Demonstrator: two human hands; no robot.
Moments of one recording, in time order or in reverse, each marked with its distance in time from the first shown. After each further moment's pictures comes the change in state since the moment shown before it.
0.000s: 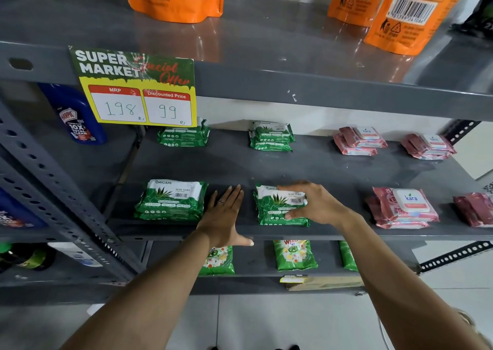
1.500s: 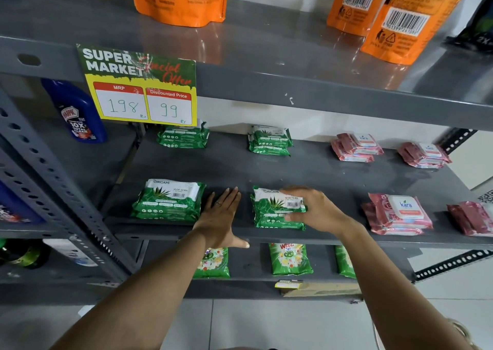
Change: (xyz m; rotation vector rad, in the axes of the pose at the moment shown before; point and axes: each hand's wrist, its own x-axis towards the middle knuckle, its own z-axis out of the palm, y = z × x) left_hand 0.000 0.002 -0.003 0.021 -0.025 -0.026; right_hand -0.013 0.001 -0.002 0.009 0.041 -0.031
